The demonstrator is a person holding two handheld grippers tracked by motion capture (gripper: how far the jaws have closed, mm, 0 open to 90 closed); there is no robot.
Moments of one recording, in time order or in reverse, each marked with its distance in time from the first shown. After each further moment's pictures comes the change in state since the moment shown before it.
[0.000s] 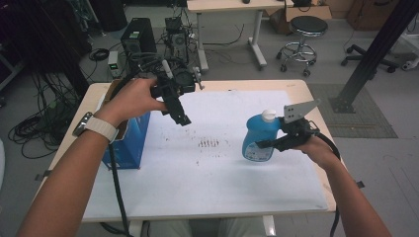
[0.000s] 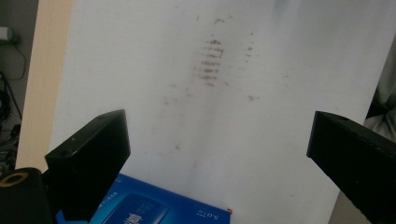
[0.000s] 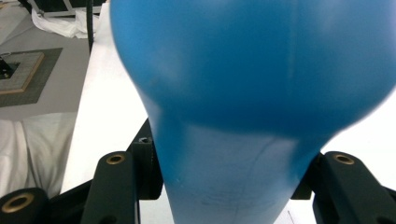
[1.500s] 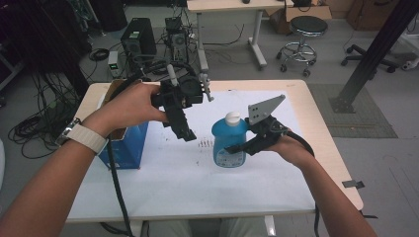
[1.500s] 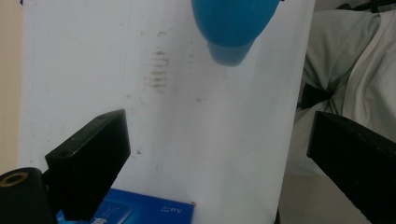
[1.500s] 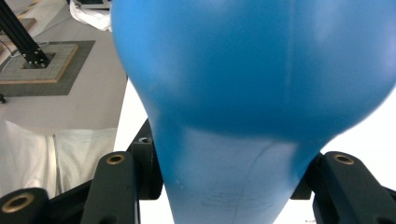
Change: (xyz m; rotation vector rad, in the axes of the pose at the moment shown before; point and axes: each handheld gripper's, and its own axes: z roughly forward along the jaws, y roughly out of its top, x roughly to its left) left arm -0.047 0.010 -0.032 -0.008 -0.101 0.092; right arm 0.036 0.069 0.058 0.034 0.118 -0.073
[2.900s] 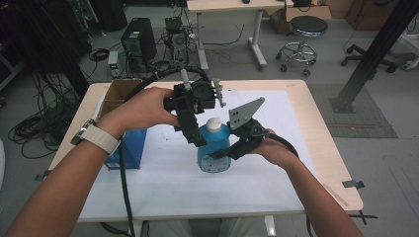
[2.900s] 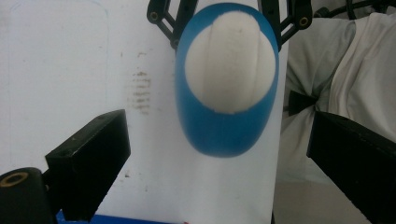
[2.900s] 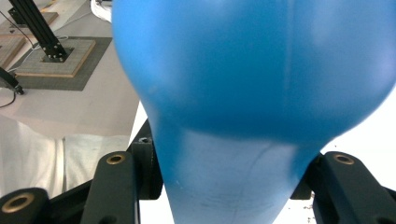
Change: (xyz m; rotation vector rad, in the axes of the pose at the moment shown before) left arm -0.007 0.020 0.012 -0.017 -0.058 0.051; right arm 0.008 0.021 0.035 0.004 0.072 -0.053
